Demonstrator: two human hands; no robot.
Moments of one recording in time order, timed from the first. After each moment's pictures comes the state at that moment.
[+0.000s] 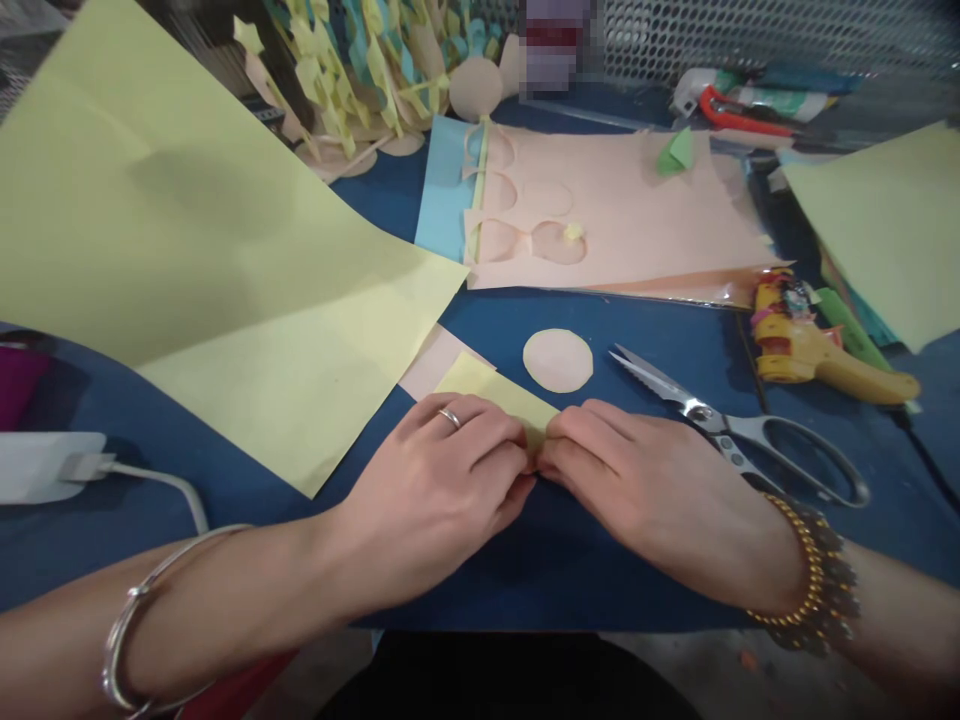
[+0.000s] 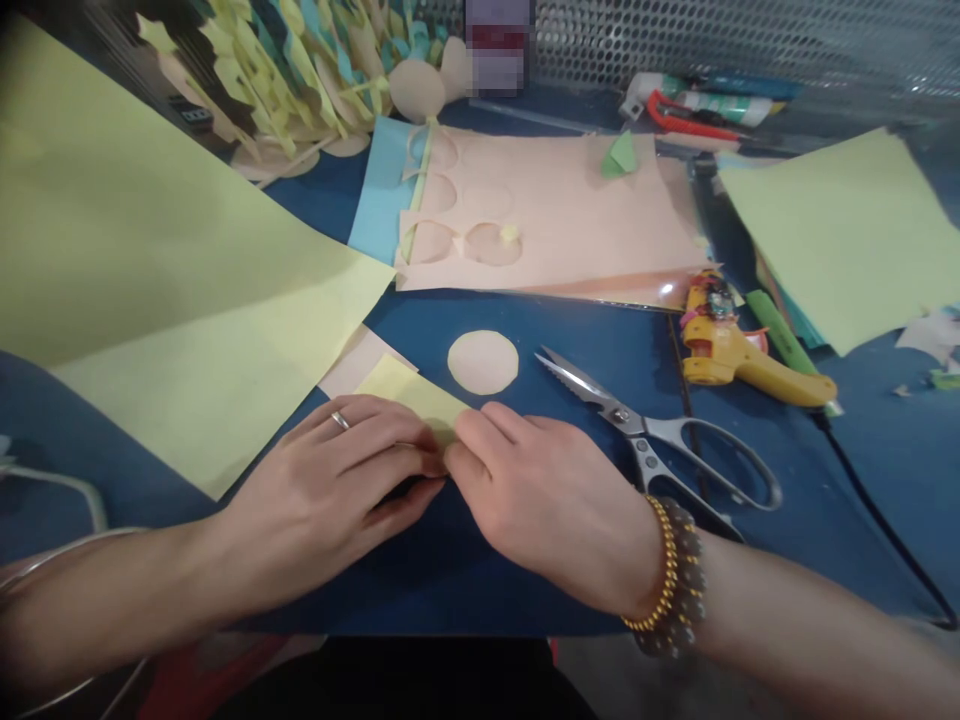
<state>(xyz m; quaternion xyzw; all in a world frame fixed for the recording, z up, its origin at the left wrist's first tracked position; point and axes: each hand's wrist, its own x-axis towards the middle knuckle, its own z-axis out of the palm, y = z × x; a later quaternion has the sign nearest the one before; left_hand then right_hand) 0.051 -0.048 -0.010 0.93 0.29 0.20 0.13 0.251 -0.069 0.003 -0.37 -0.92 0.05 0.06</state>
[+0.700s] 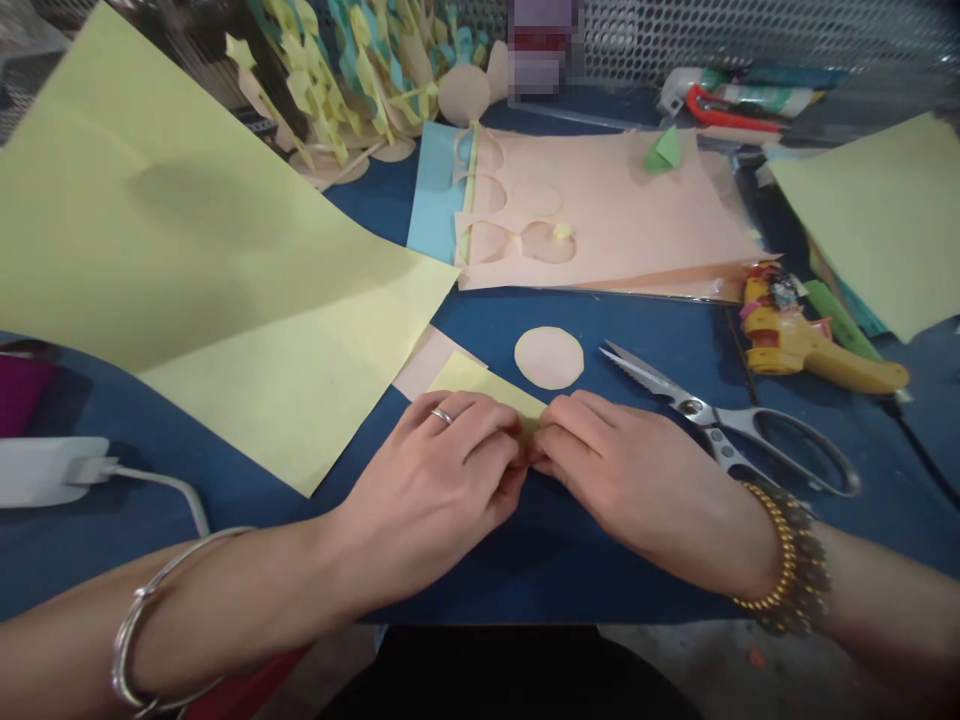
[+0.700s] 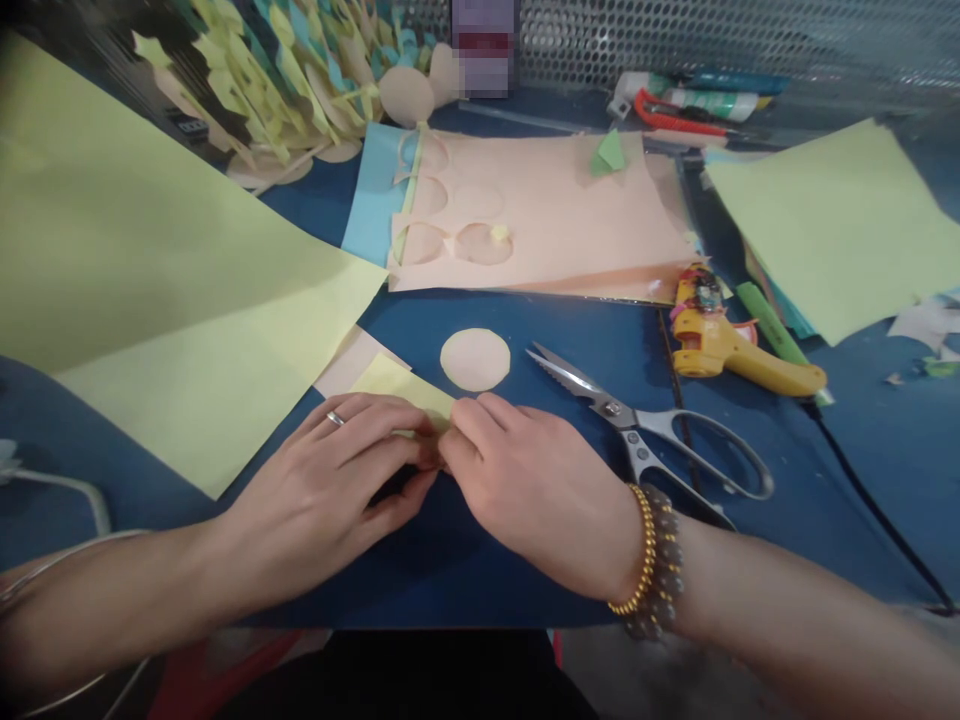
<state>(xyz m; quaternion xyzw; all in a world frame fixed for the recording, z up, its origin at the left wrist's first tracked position) 0.058 -0.050 -0.008 0.92 0.32 0.18 0.13 0.252 -0.069 -0.002 -0.39 -0.92 0.08 0.04</state>
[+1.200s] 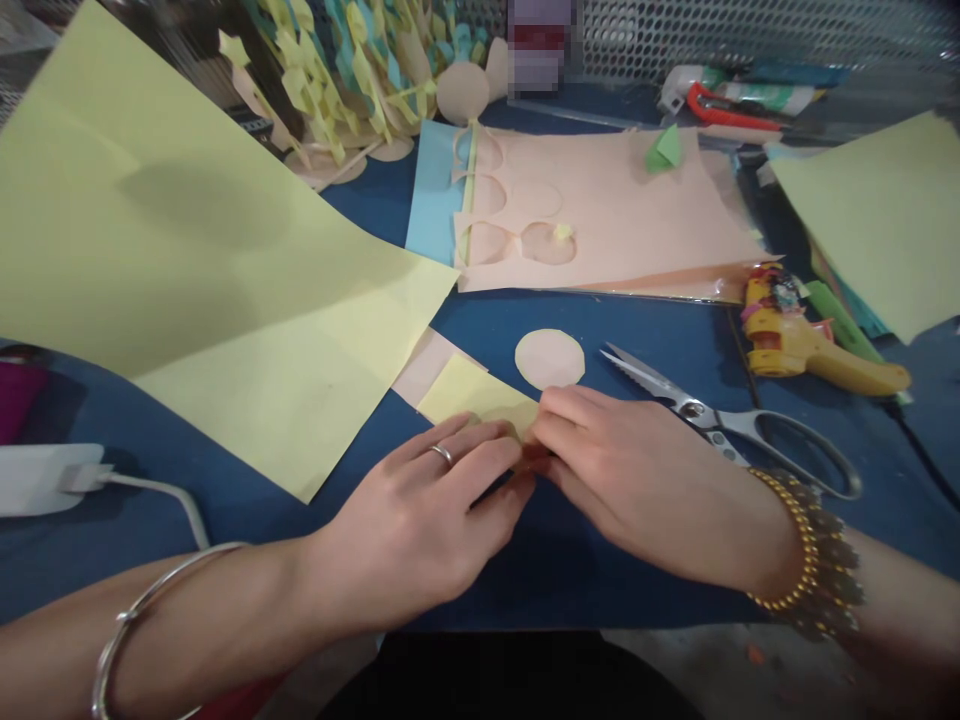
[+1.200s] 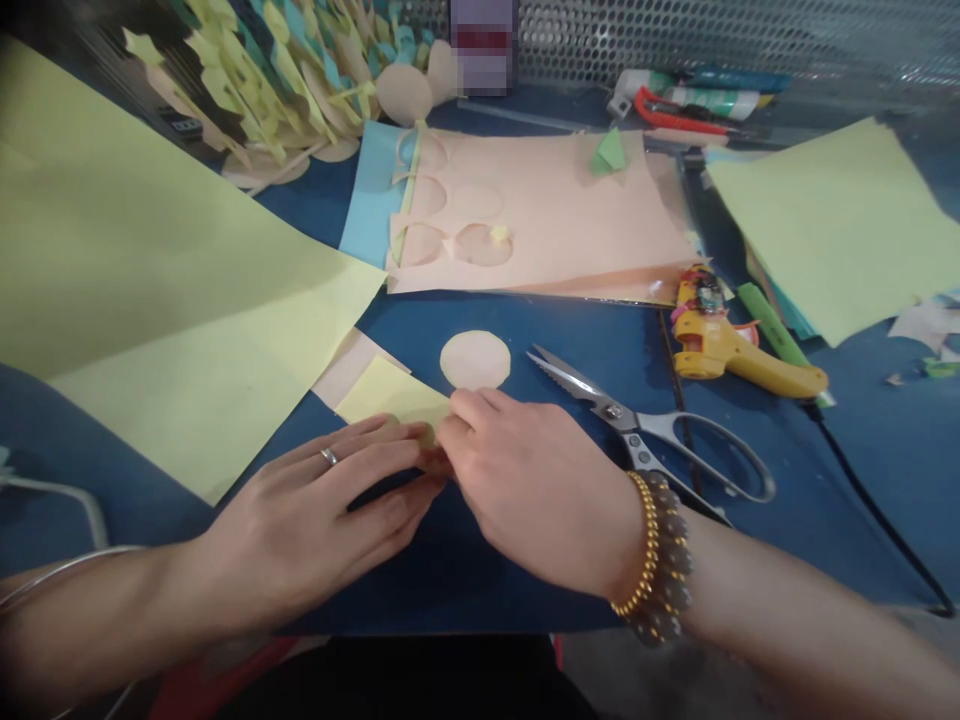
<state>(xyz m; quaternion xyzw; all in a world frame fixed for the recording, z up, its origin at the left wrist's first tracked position) 0.050 -0.055 -0.009 0.94 0.25 0.20 0.06 0.247 -0.058 0.013 -0.44 -0.87 0.21 -0.01</state>
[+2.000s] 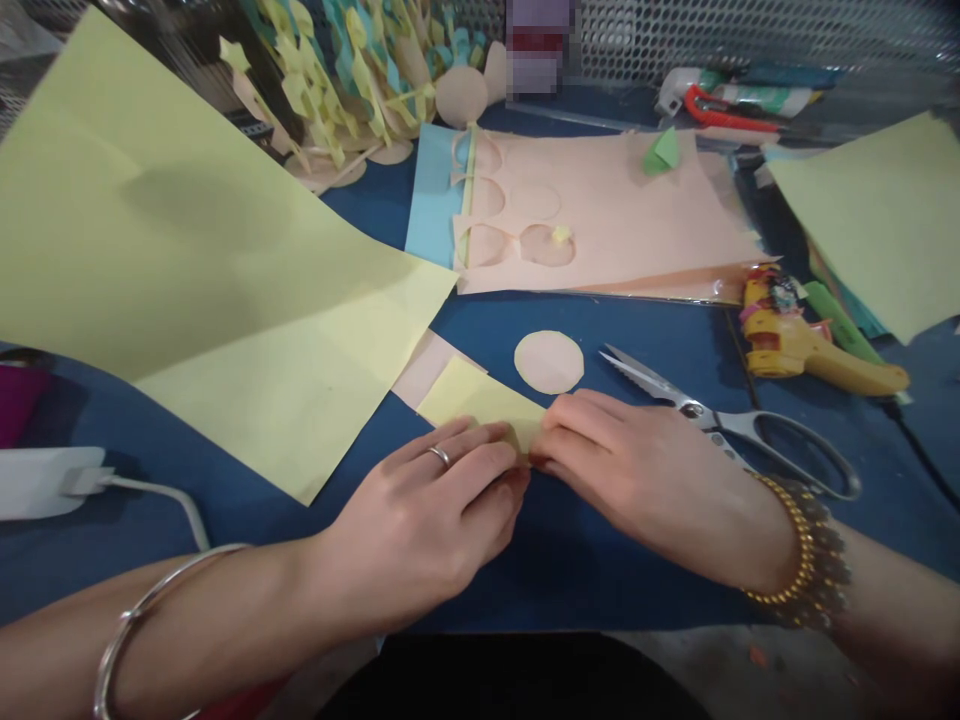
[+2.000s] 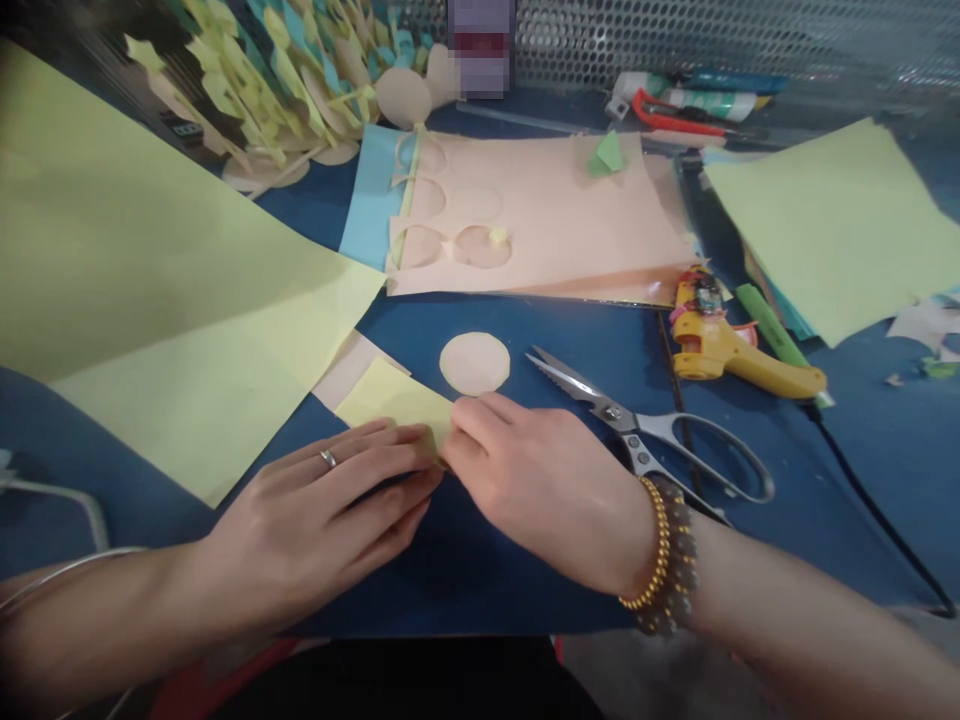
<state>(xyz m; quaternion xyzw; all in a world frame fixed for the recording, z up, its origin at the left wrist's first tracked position) 0.049 -0.055 -0.008 0.94 0.25 0.21 0.06 0.256 -0.061 0.006 -0.39 -0.91 0.11 0.04</state>
